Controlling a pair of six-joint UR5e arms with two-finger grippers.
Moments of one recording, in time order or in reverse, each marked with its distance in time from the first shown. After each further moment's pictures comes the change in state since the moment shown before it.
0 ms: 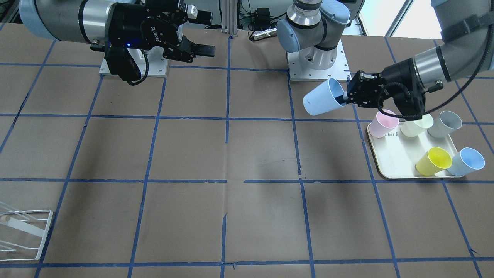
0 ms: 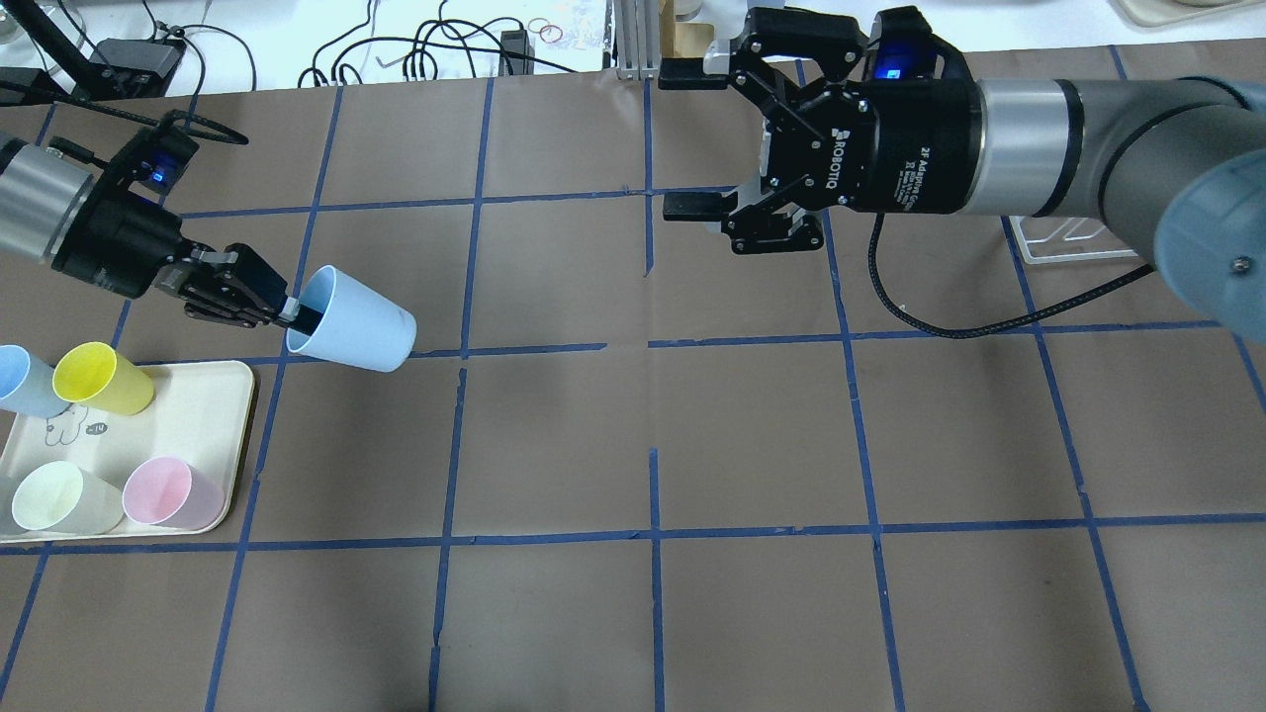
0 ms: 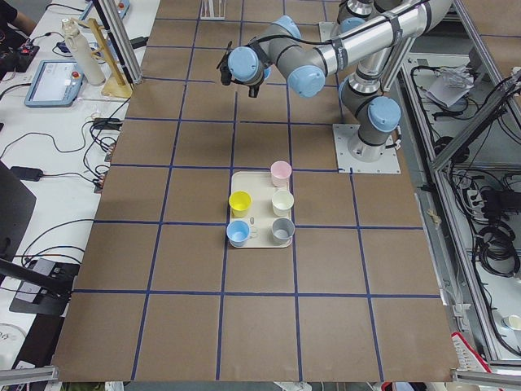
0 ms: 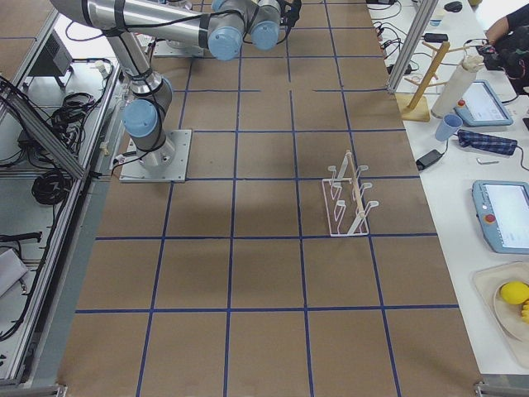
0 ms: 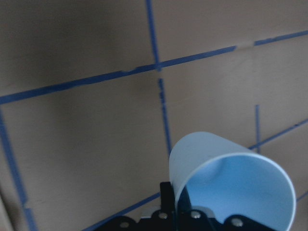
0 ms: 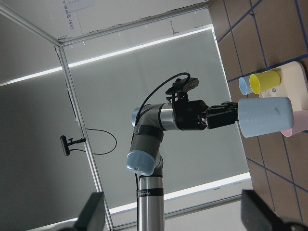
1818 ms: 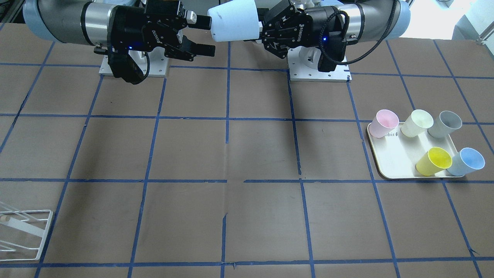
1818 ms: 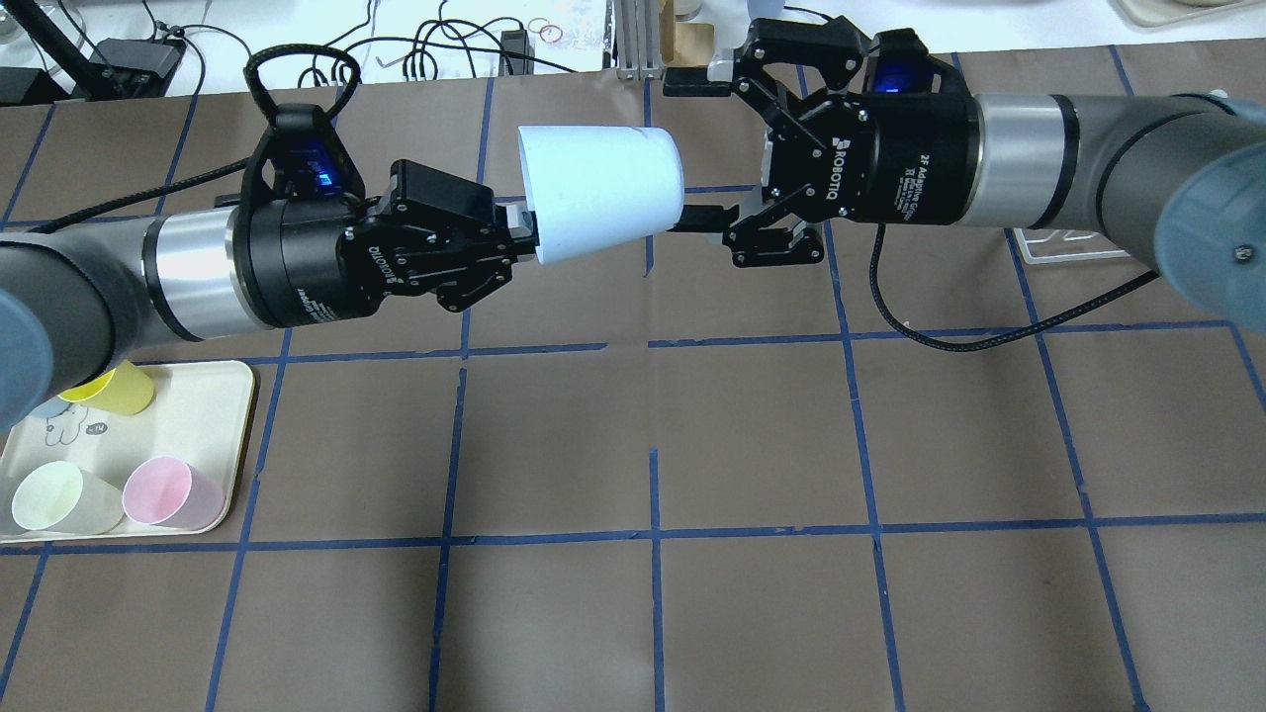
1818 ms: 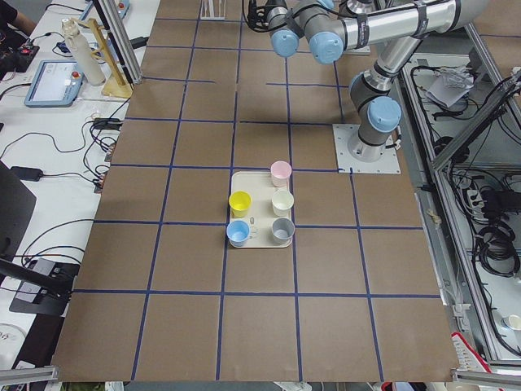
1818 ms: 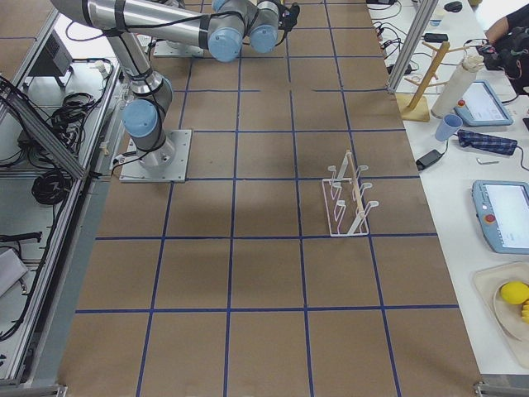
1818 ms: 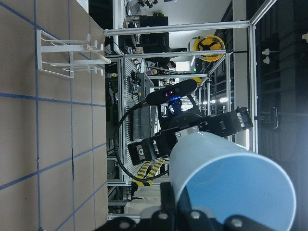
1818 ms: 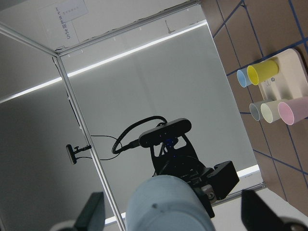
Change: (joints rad) left arm -0.250 0.215 -0.210 -0.209 -0.835 0.025; right arm -0.004 -0.003 0.002 0.101 0.003 0.000
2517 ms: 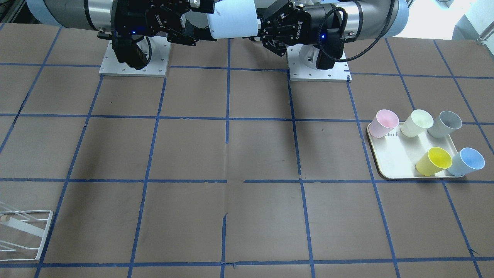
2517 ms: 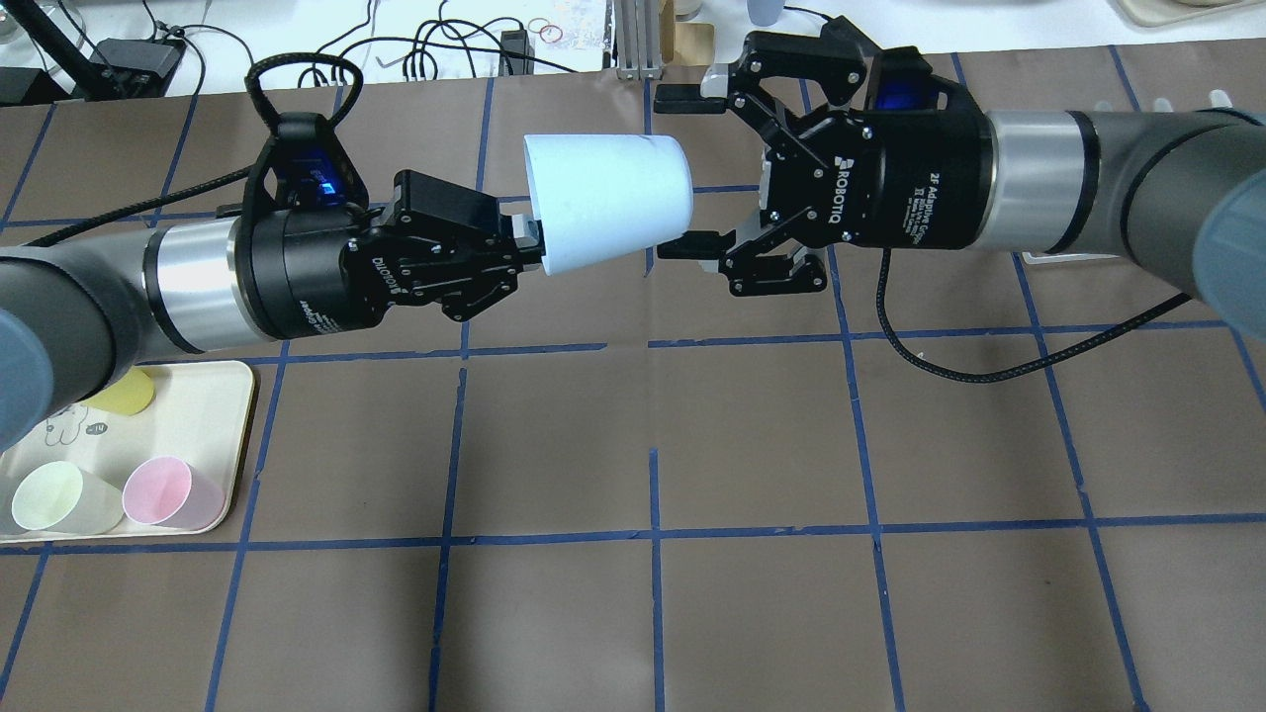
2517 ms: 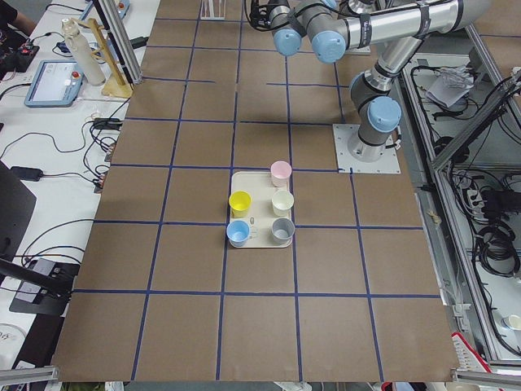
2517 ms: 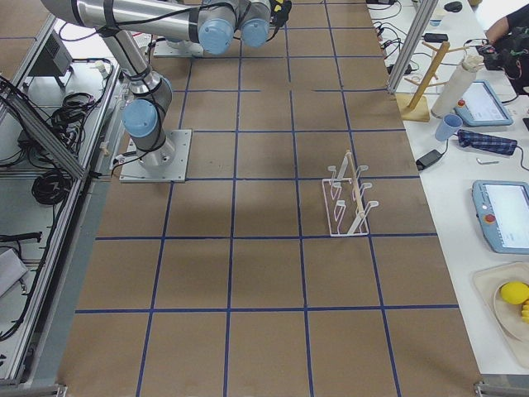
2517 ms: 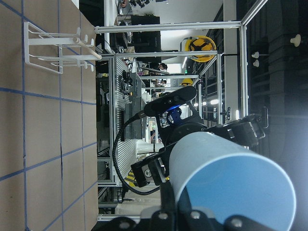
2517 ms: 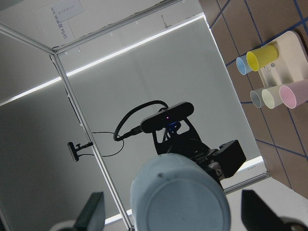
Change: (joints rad) left arm -0.004 0.010 -0.005 0.000 -0.002 -0.002; right arm 0.005 -0.056 0.001 0.091 -0.003 0.000
